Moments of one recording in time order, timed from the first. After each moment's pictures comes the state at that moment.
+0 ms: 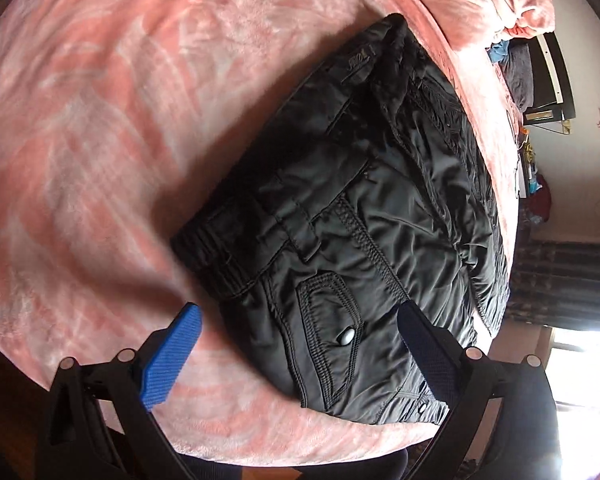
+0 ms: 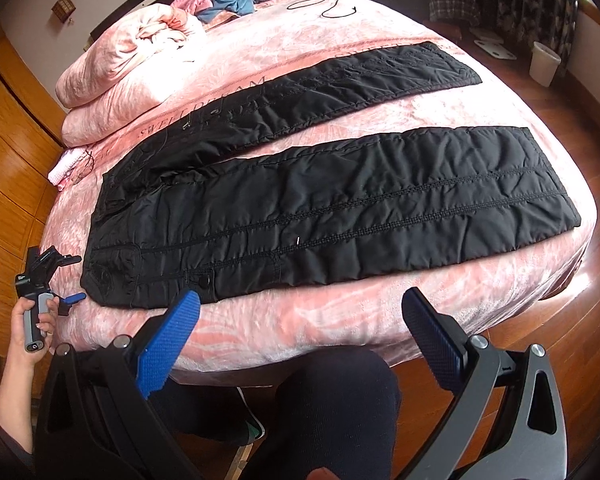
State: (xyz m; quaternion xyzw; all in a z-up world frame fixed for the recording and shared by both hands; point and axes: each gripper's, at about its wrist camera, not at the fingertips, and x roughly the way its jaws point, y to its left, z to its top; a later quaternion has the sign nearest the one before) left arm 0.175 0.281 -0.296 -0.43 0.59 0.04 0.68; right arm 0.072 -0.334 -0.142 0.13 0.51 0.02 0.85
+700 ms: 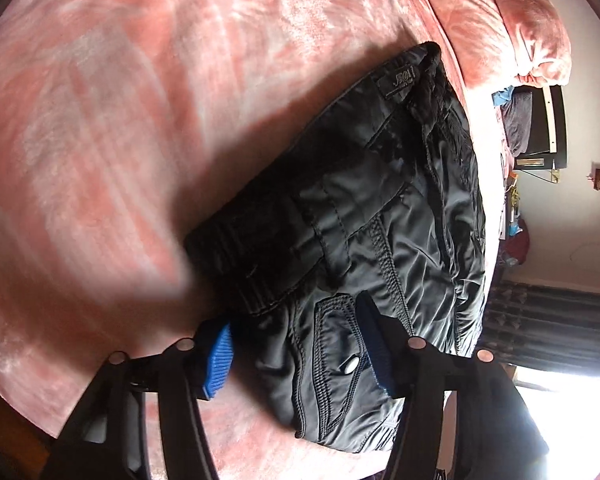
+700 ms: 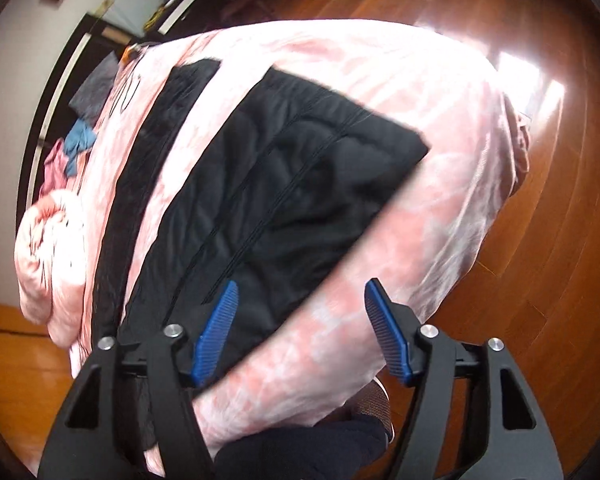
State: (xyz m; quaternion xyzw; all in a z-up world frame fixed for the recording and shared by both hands) left arm 0.166 0.288 -0.324 -0.50 0.54 0.05 0.67; right arm 0.067 -0.665 -0.241 0.43 0.47 -0.17 0.75
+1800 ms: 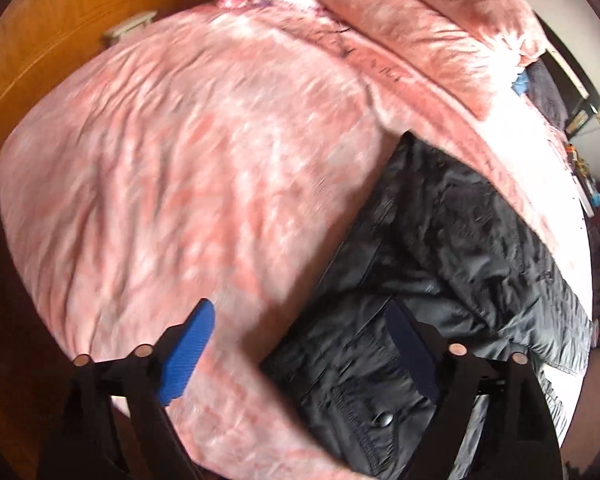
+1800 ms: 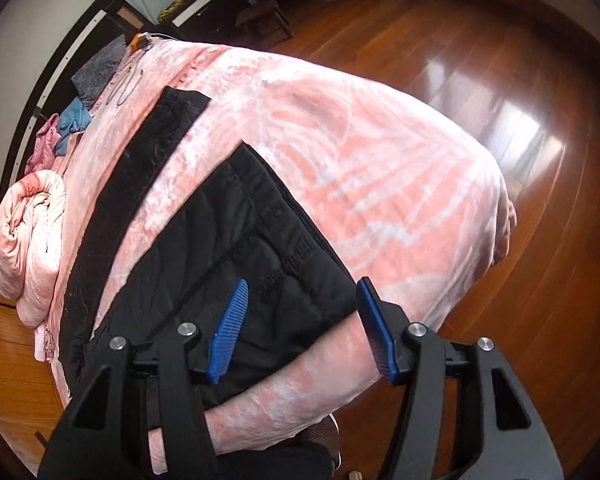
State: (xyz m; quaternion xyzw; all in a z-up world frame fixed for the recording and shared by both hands) left arm 0.212 0.323 -0.205 -0.25 0.51 0.17 0.81; right arm 0.130 -0.692 -0.195 0.34 0.48 -0.12 0.80
